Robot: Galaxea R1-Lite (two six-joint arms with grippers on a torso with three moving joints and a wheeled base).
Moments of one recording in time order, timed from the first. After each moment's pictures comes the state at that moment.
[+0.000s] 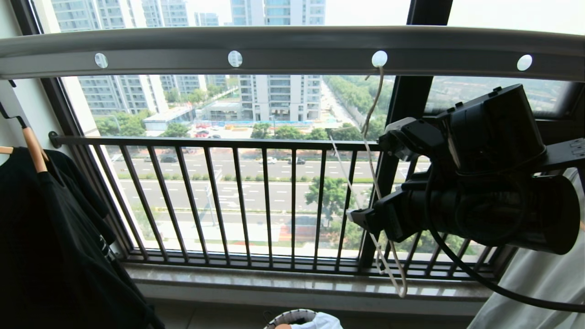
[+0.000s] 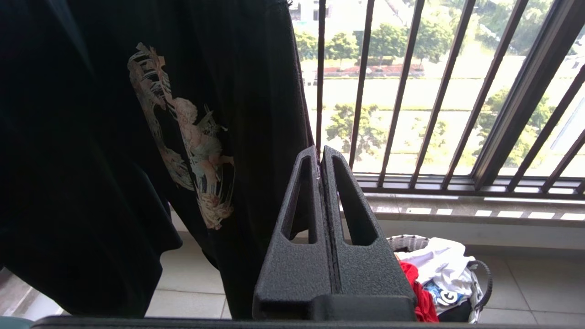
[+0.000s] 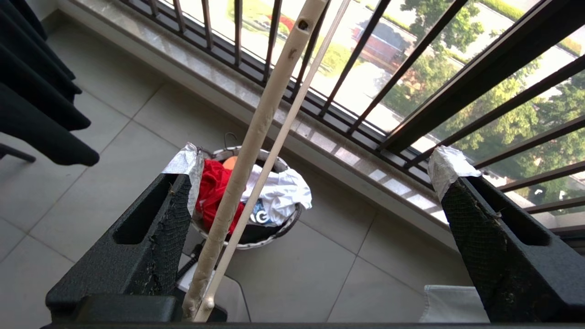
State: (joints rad) left arm 0.00 0.00 0.00 0.01 -0.01 0.01; right arm 0.72 1.57 -1.19 0.19 -0.32 0.05
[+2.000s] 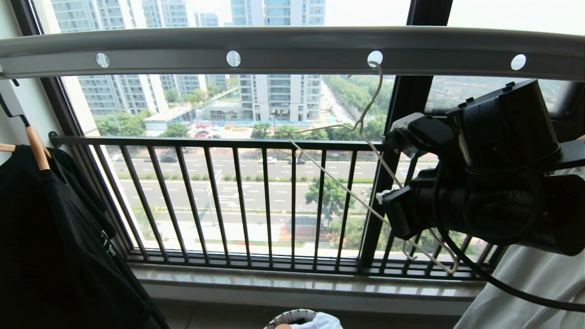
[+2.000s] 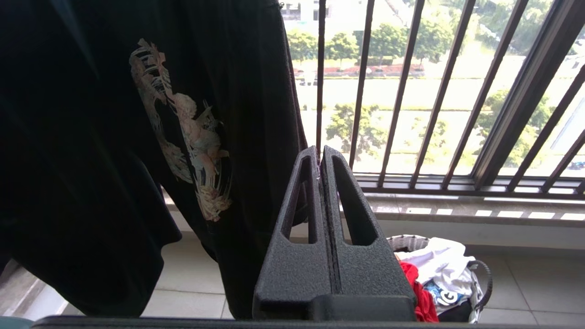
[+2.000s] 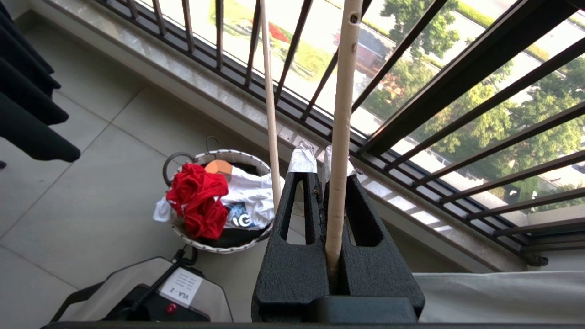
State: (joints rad) left arm 0.00 0.00 0.00 0.01 -0.01 0.01; right arm 0.72 1.55 -1.19 0.19 -0.38 0.02
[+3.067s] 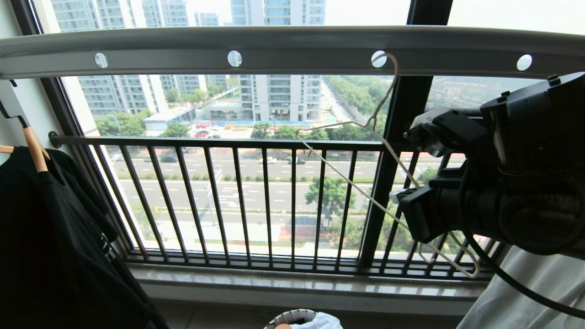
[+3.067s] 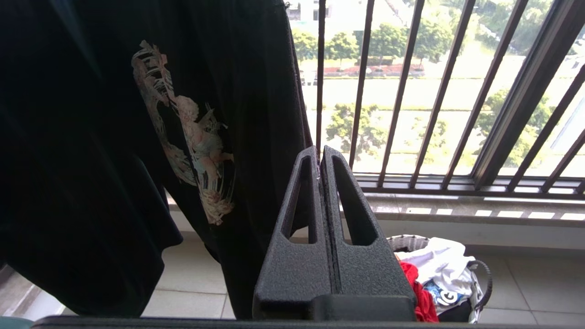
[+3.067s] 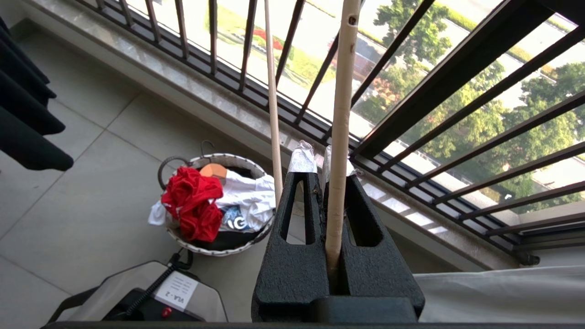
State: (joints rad) left arm 0.00 0.00 0.00 0.01 -0.01 0.01; right arm 0.72 1.48 -1.15 0.19 -0.39 0.01
